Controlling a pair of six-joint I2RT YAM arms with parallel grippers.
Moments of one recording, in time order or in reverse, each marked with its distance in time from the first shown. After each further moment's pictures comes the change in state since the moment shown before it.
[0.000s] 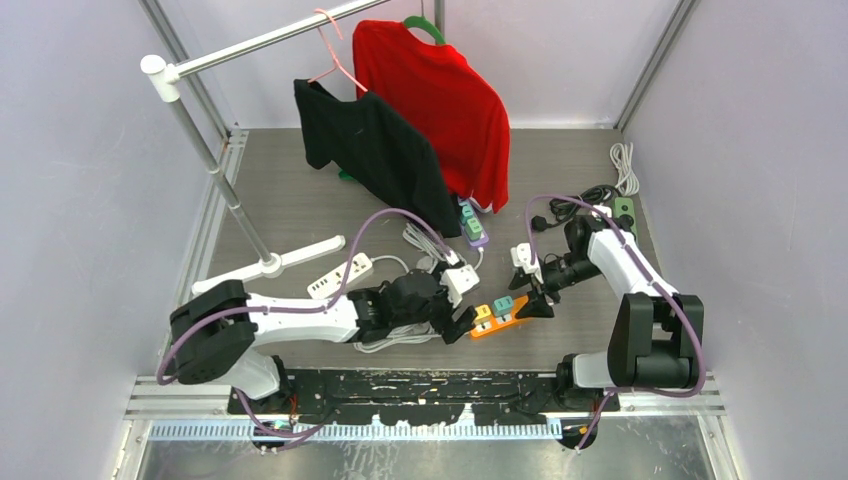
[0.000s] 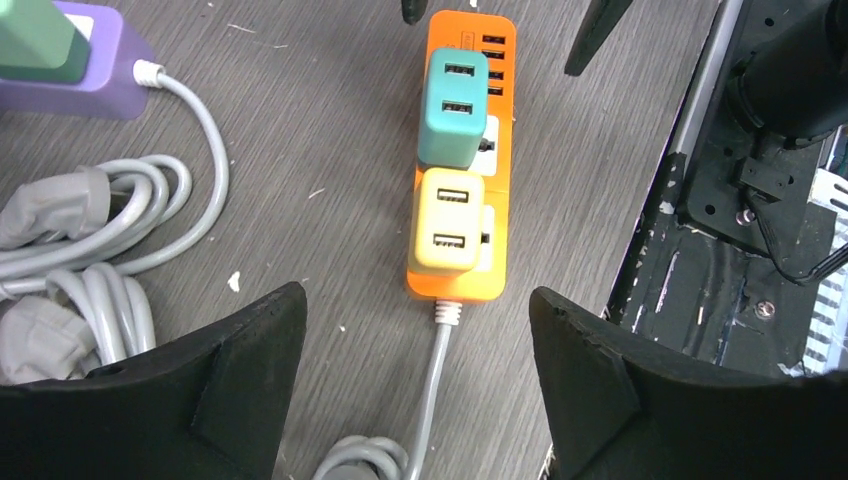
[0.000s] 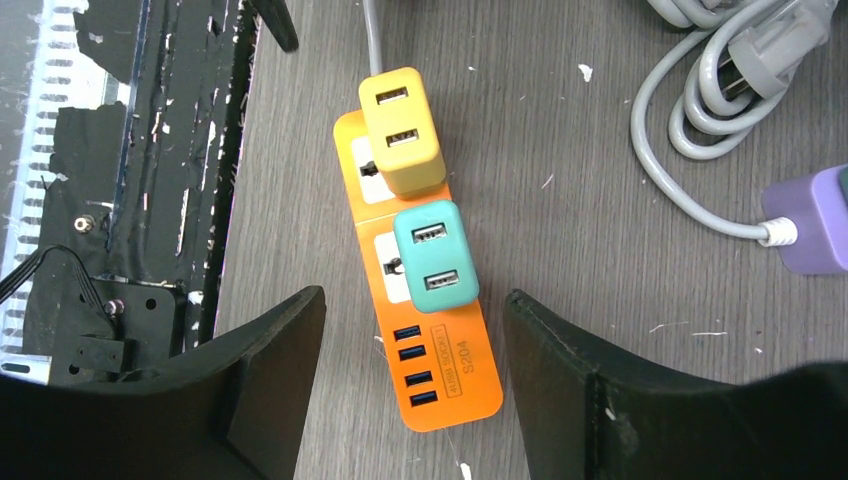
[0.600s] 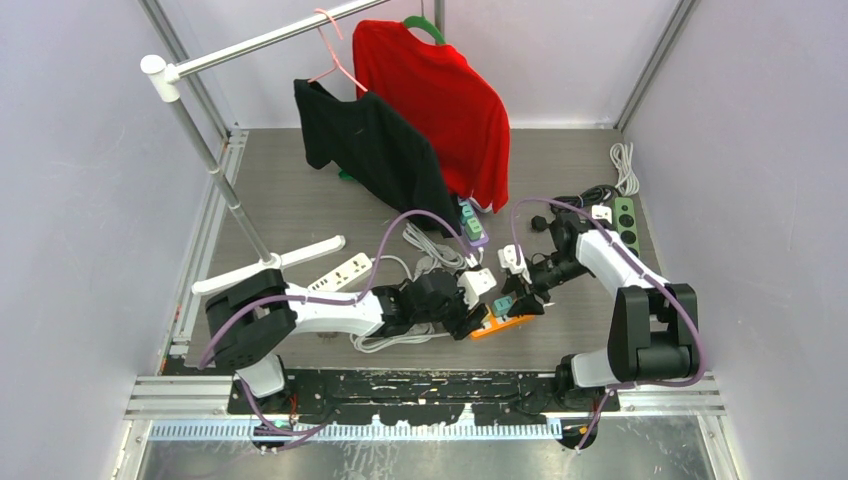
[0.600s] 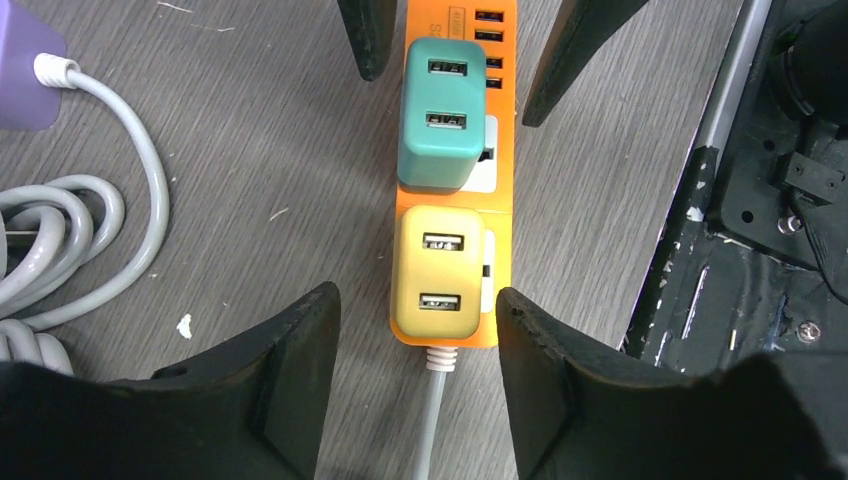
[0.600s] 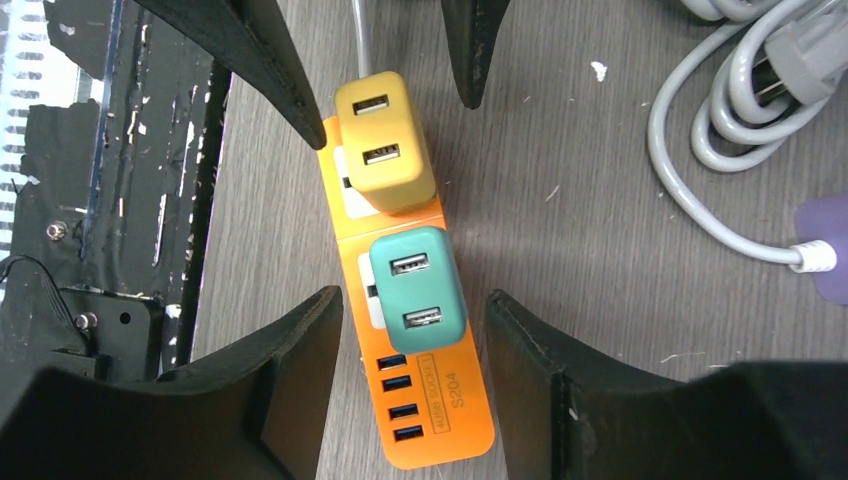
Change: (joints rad) left arm 0.000 0.196 0.113 0.005 0.047 0.017; right arm 0.091 0.037 -0.019 0.134 0.019 0.124
